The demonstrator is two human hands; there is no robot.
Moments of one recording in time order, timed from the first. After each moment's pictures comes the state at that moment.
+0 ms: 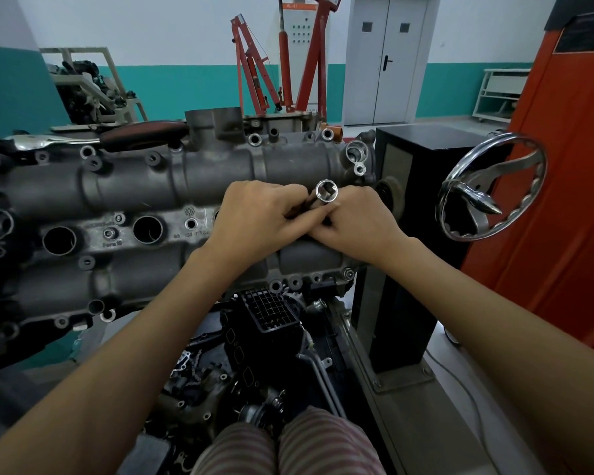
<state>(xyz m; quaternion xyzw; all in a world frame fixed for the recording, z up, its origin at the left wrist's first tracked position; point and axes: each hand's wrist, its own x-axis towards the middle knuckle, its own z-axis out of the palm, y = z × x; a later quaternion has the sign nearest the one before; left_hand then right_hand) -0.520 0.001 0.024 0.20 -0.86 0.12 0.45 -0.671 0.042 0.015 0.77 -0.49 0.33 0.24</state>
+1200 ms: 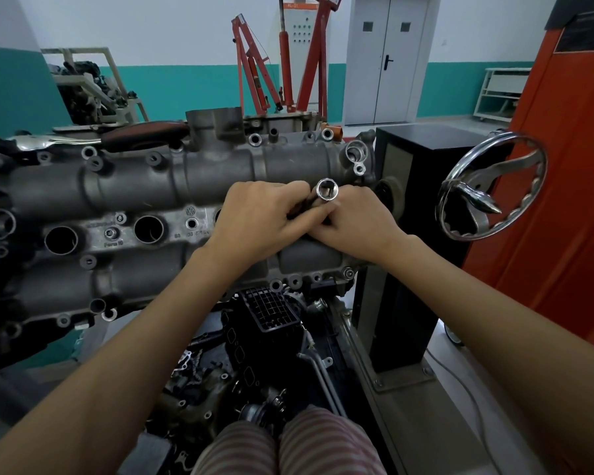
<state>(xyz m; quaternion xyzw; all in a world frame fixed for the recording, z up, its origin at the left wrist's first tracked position) -0.521 0.005 0.025 0.21 -0.87 0.13 0.44 -0.672 0.040 0.015 0.77 -0.52 0.31 0.19</state>
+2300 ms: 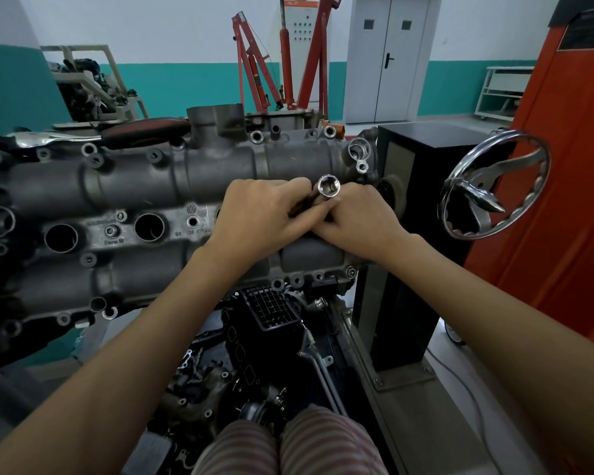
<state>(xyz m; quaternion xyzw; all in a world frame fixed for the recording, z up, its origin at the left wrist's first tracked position) -0.522 0.003 0.023 0.21 -0.85 0.16 0.46 -0.672 0.042 0.015 0.77 -0.52 0.31 0.19</state>
